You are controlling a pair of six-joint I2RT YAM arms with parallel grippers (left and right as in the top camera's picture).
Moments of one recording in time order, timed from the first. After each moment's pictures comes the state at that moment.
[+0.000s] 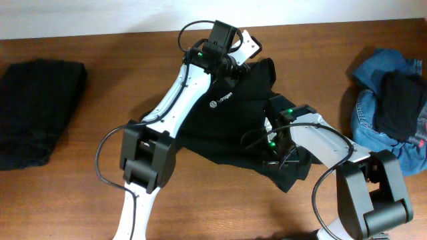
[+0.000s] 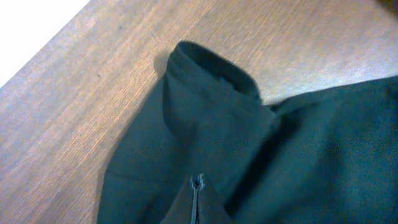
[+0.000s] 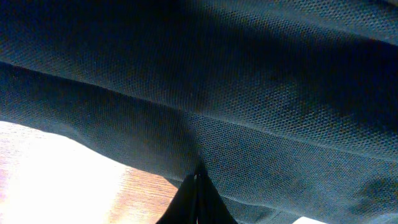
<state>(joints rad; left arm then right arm) -0.52 2.37 2.16 -0.67 0.28 0.35 0.28 1.73 1.03 -0.98 -0.18 0.24</state>
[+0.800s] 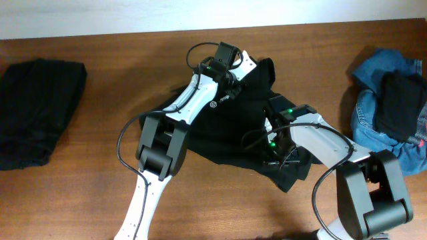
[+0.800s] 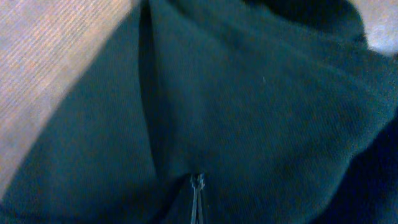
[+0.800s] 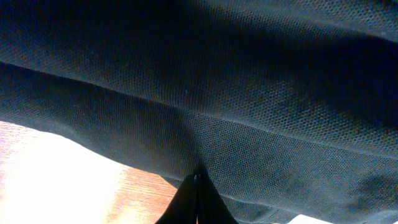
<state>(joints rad) -0.52 2.59 2.16 -0.52 0.25 0.35 0.28 1.73 1.03 -0.99 -0.17 0.24</state>
